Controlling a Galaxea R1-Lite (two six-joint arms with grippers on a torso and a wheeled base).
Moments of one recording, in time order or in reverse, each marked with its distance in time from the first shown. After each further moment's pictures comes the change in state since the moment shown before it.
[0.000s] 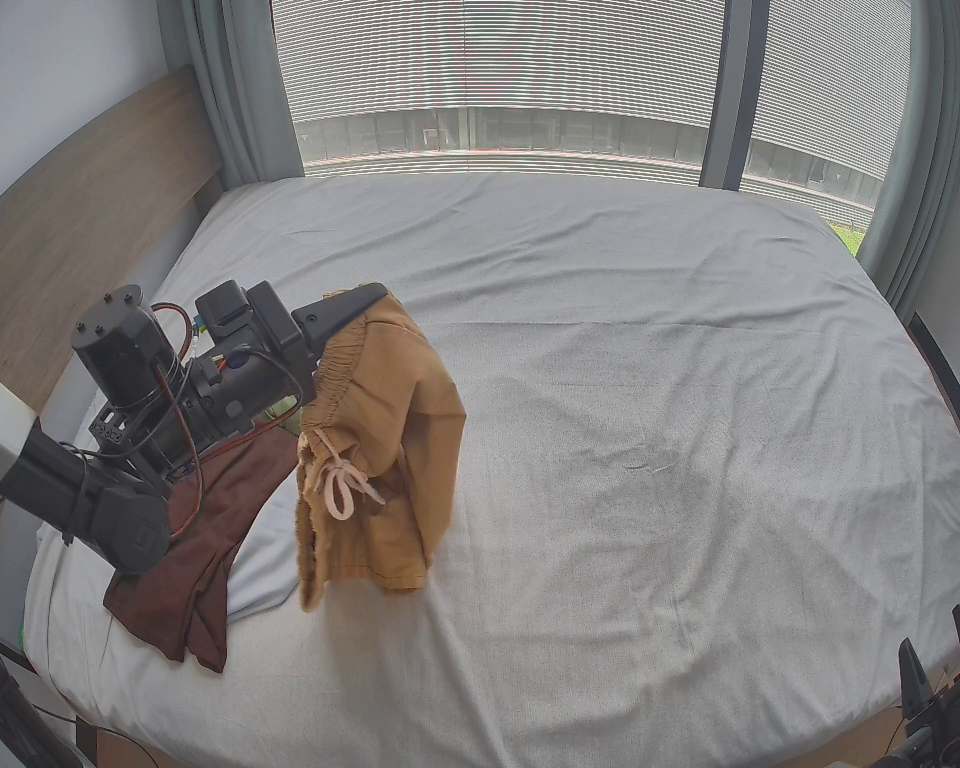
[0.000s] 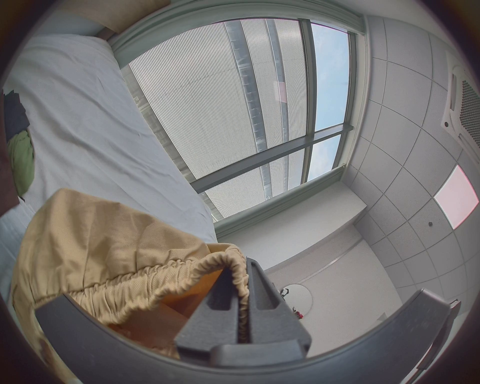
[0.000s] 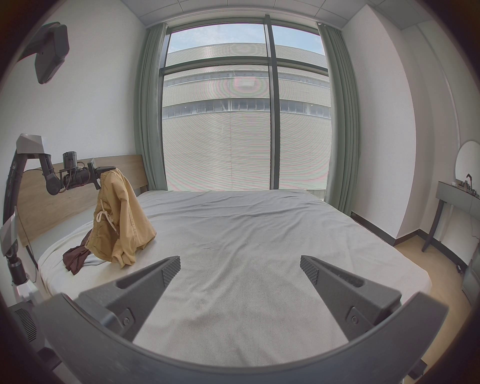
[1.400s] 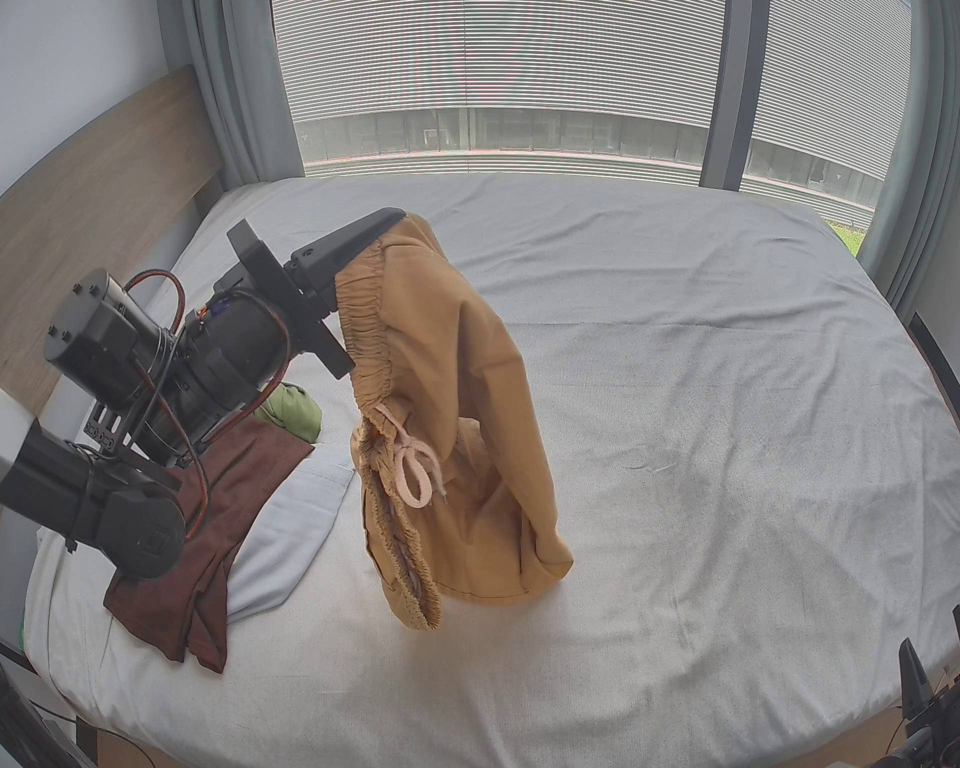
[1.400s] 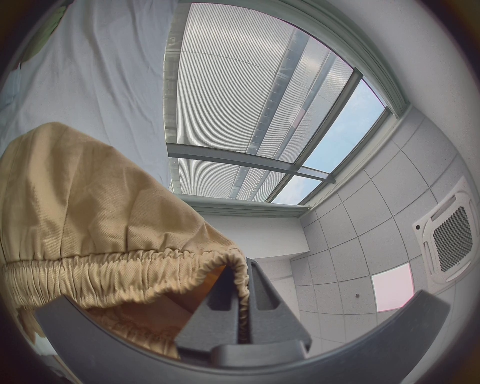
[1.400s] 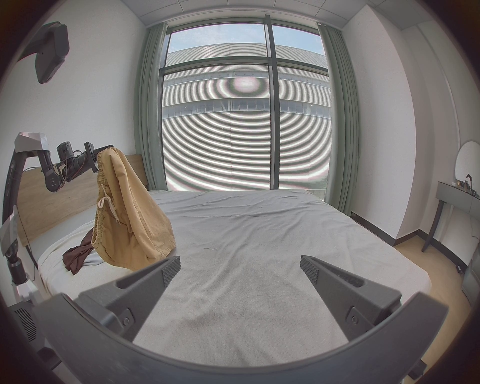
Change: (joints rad) left arm -0.089 -0.013 -0.034 -0.217 0.011 -0.643; right arm -0.001 0.000 0.000 0.000 0.001 -0.001
